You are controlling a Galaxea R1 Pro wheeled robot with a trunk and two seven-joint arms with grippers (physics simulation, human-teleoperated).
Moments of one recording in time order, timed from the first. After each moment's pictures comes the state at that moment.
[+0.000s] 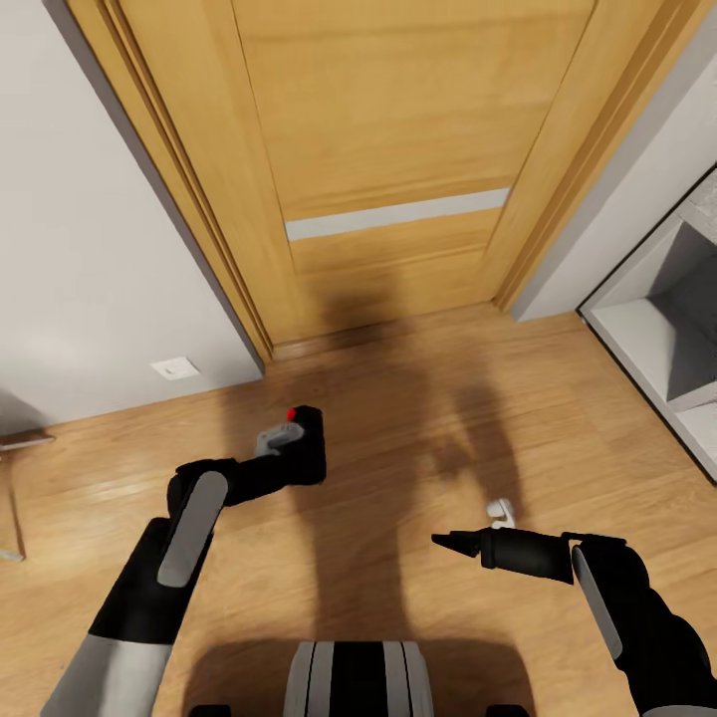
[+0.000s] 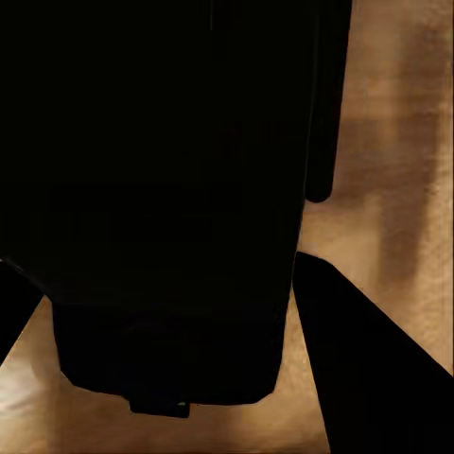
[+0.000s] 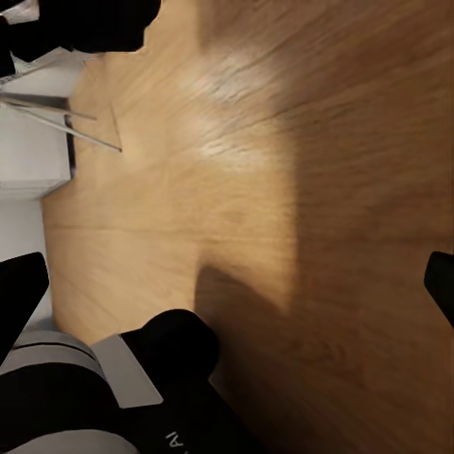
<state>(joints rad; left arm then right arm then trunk) -0.58 -0.02 -0.12 -1.47 0.76 0.98 0.23 -0.41 -0.17 -0.13 -1.27 -0.09 0.87 1.16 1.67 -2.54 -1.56</state>
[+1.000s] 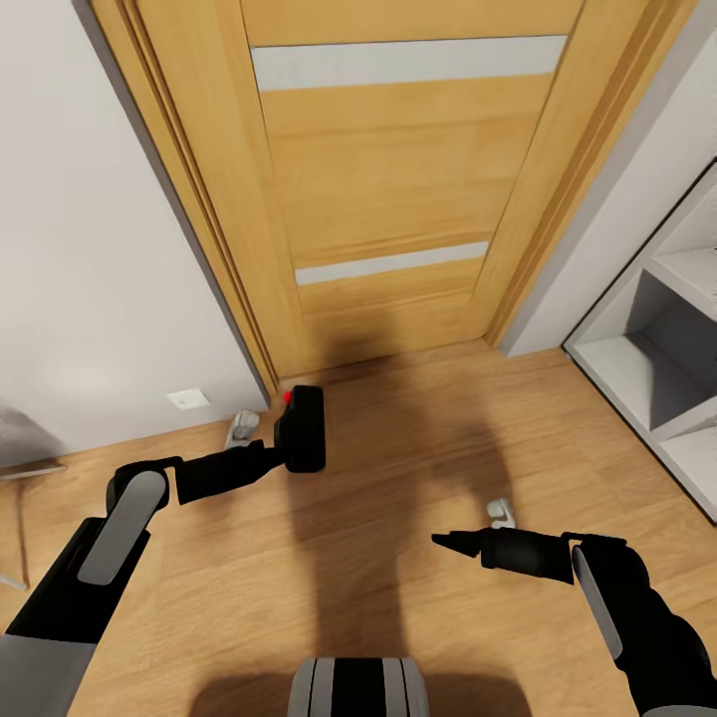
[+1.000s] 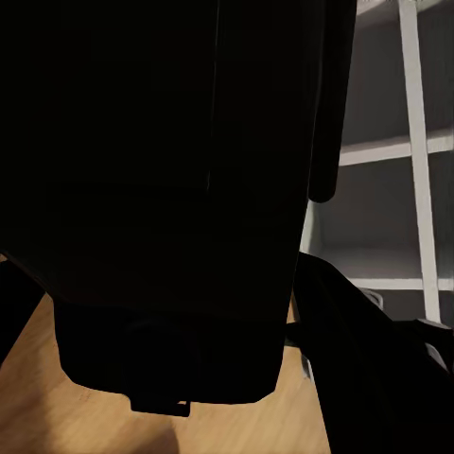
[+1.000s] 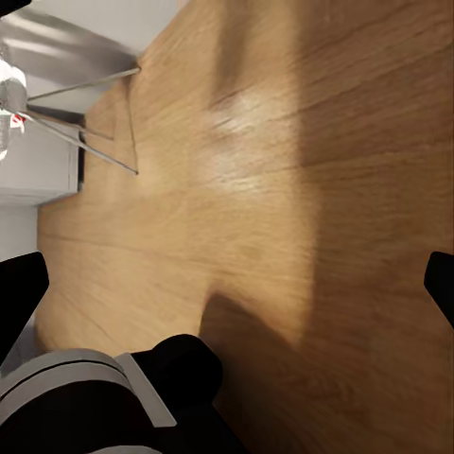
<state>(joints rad) -0.58 0.22 -0.12 -1.45 1.05 0.98 -0.26 -0.41 -0.17 -0.14 -1.27 -0.09 0.87 1.16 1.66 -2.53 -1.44</state>
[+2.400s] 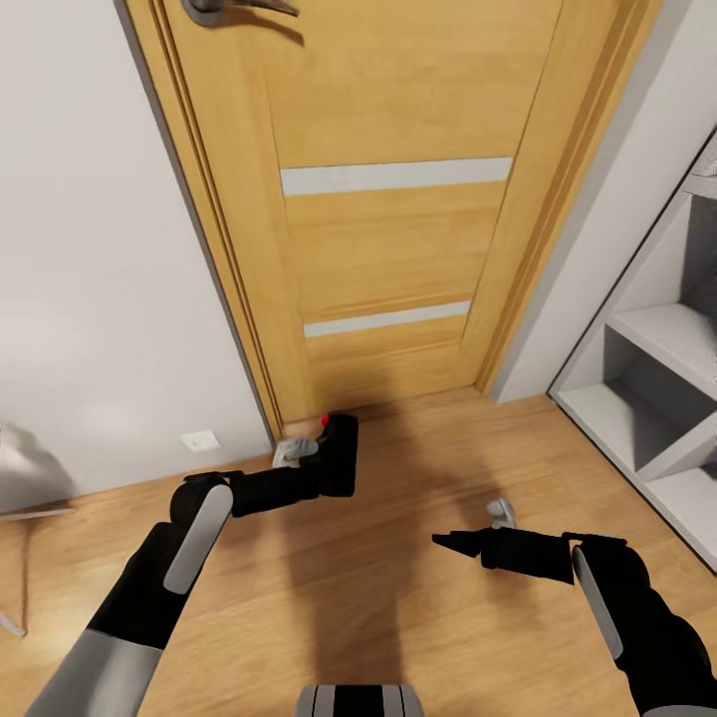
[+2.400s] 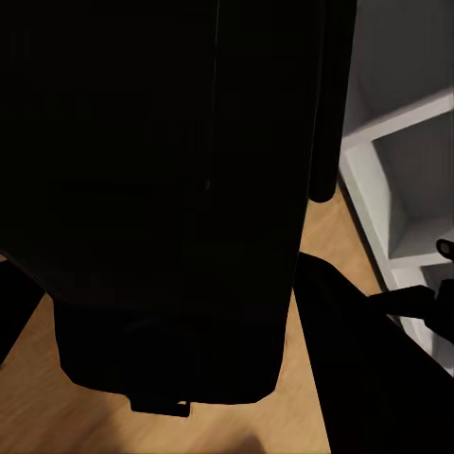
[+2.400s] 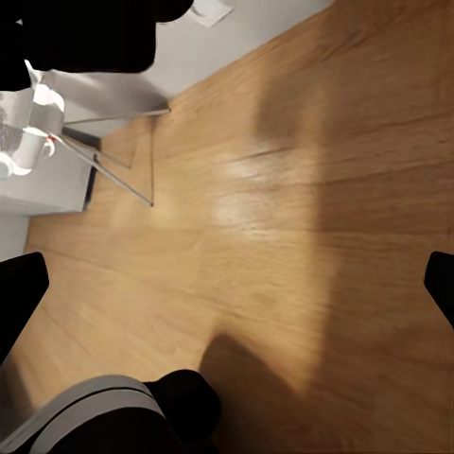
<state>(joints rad) -0.58 0.04 -0.19 -1.37 0.64 0.94 -0.26 -0.41 -0.17 -0.14 -1.27 -0.09 0.87 1.15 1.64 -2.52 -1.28</state>
